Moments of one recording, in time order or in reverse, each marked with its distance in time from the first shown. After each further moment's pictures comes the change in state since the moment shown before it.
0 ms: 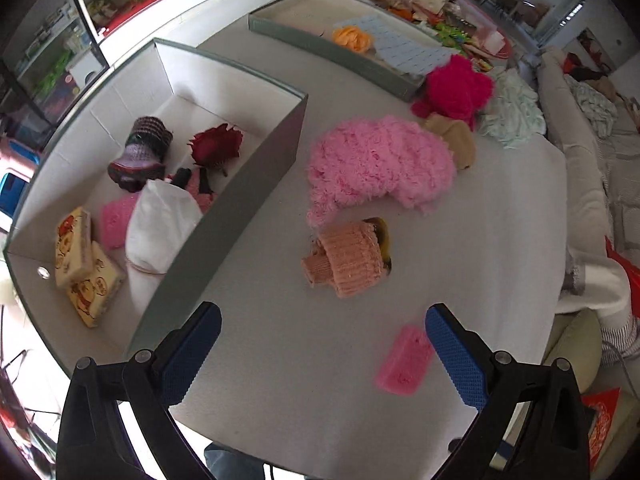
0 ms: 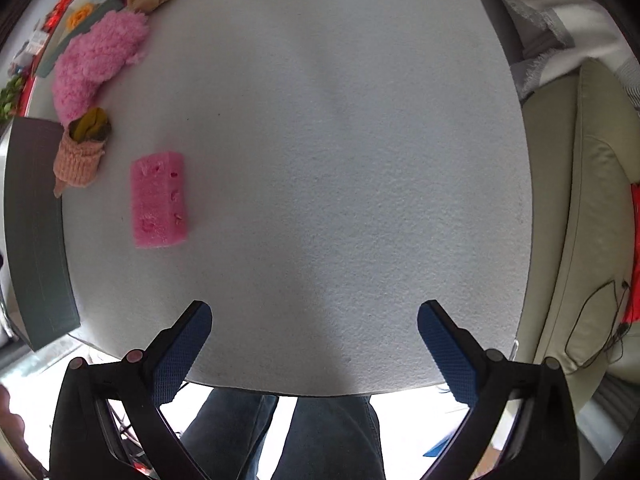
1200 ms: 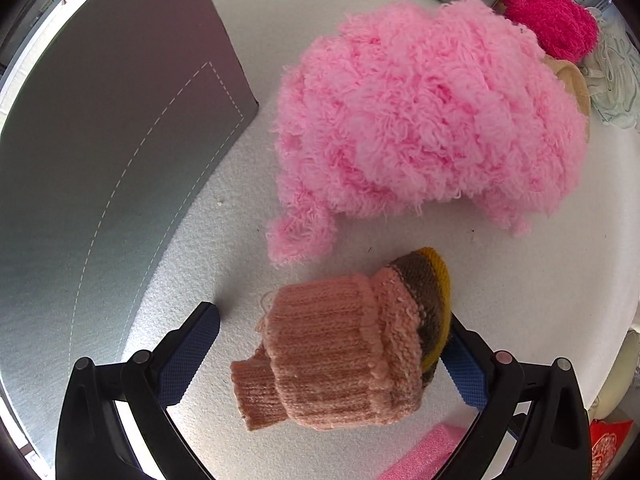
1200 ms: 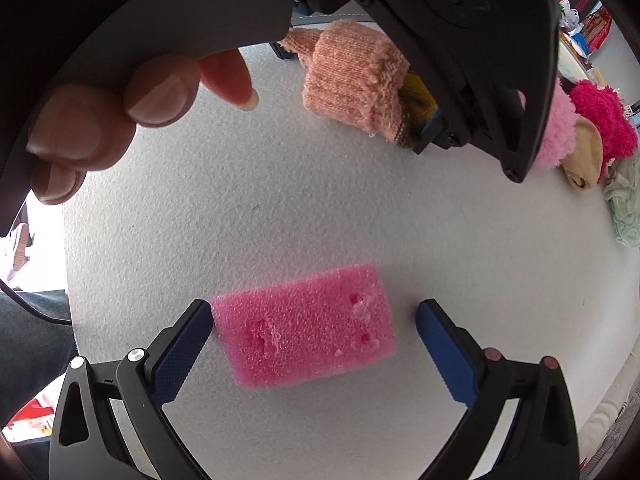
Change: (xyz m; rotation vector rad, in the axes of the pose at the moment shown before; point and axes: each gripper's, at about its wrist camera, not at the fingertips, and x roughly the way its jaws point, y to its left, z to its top) left arm 0.116 -0.018 0.034 -0.019 0.172 0.161; right arm 0.053 0.147 0.024 -1.292 -0.188 -0.053
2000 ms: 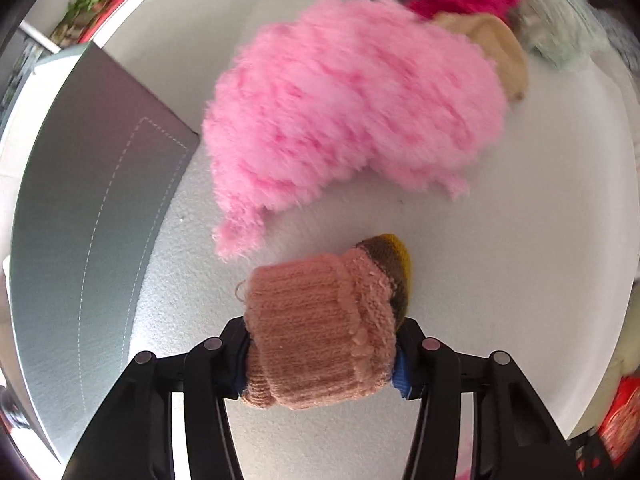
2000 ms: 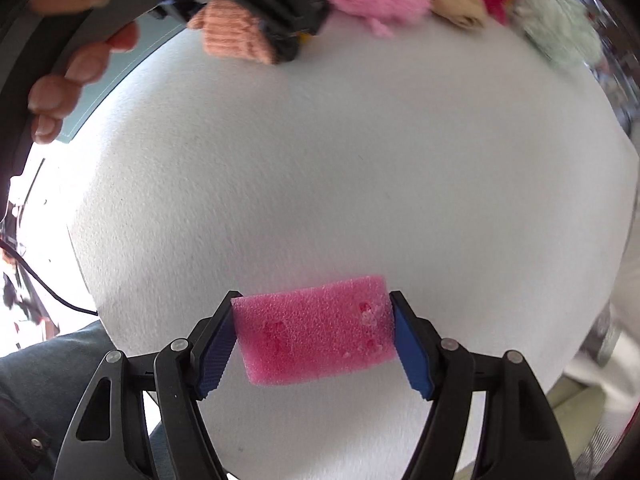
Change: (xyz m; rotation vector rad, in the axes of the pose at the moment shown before) left arm -0.007 -0.041 -0.016 0.206 -0.027 0.030; right arm -0.043 -0.020 -0.077 0.453 0.088 0.008
